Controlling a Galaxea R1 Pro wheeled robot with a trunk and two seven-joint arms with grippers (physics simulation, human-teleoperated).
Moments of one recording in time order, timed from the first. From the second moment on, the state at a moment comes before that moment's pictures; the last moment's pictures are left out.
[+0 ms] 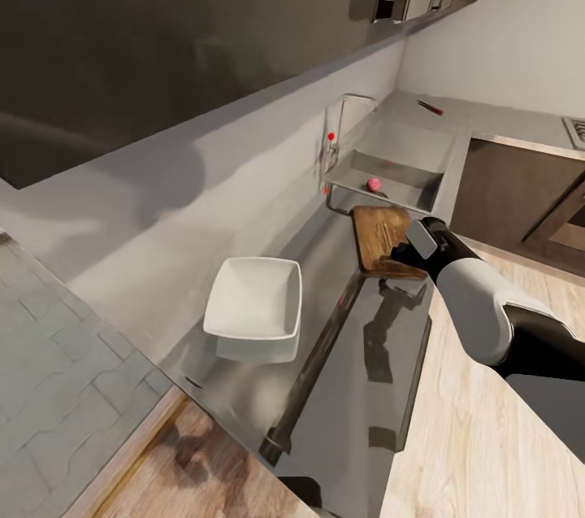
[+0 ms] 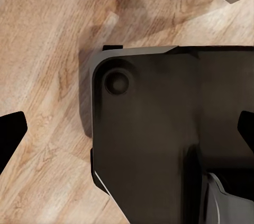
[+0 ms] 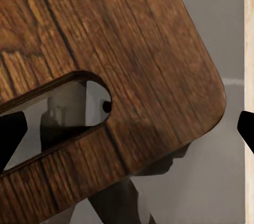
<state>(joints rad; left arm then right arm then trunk) 0.00 -0.01 0.00 -0.35 0.00 -0.29 0.00 -1.38 -0.03 -0.28 -0.28 -0.22 0.69 -0.56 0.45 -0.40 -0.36</state>
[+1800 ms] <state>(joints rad) 0.00 -0.01 0.00 -0.34 0.00 -0.29 0.00 -1.38 -0.03 -0.28 -0.28 -0.22 0.69 -0.56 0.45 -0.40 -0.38</state>
